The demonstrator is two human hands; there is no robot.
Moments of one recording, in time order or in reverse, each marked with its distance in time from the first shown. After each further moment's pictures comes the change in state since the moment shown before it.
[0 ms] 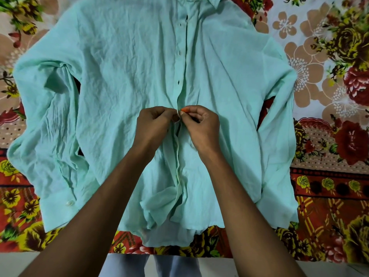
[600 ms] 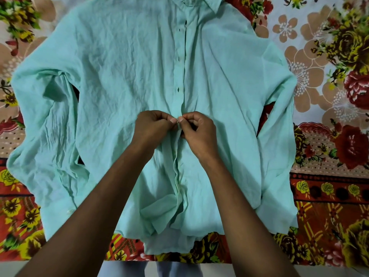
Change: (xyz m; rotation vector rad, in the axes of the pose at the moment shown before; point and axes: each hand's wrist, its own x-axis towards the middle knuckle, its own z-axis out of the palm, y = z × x) left_hand 0.018 0.008 -0.005 0.115 -0.049 -0.066; right_hand 0.006 0.001 0.002 -0.140 -0.060 0.046
